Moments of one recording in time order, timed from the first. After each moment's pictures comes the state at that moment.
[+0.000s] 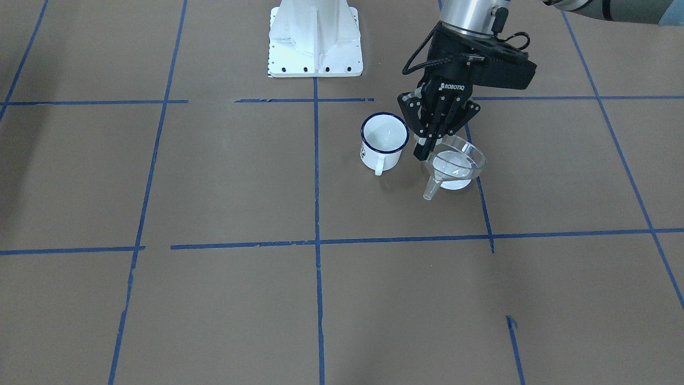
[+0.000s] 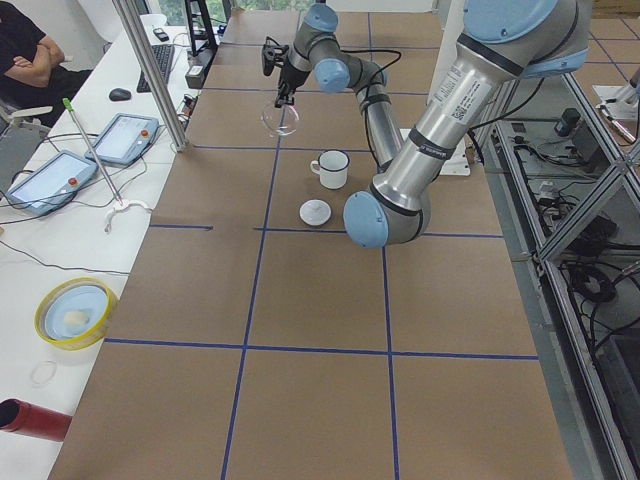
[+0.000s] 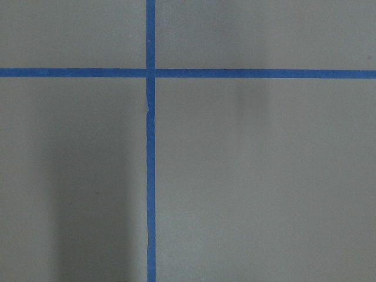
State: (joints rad) left arm -0.81 -2.18 -1.96 -1.71 -1.68 -1.41; right arm 1.57 -1.68 1.66 -1.57 2.29 0.01
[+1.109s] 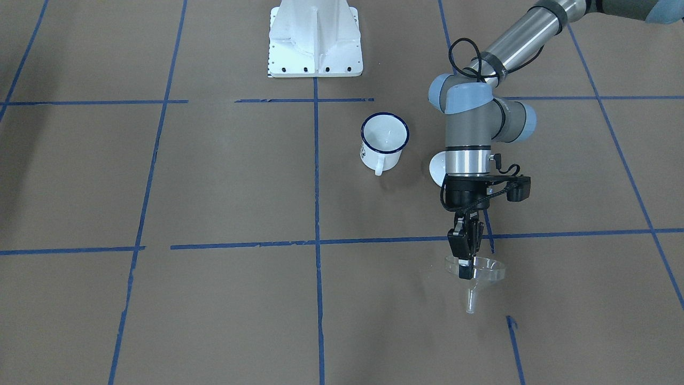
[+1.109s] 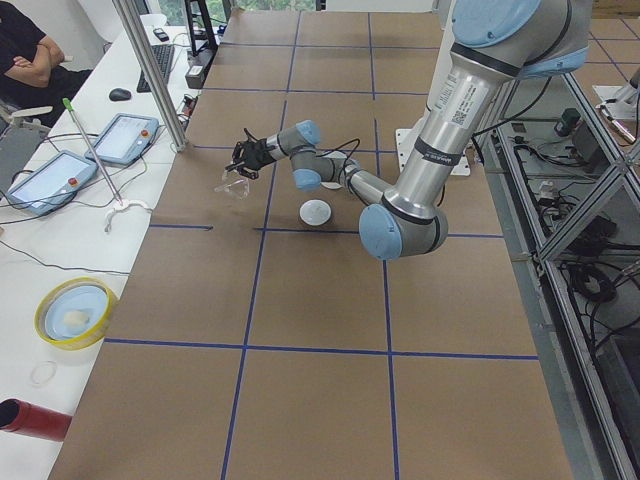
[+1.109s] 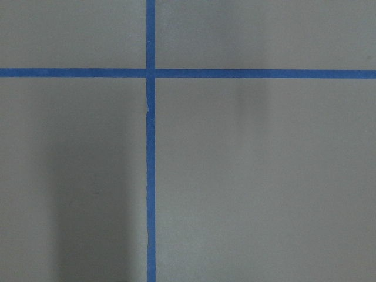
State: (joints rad) left arm -0.65 -2.10 -1.37 -2.41 -1.05 -1.96; right arm 1.57 -1.68 1.66 -1.57 2.29 0.01
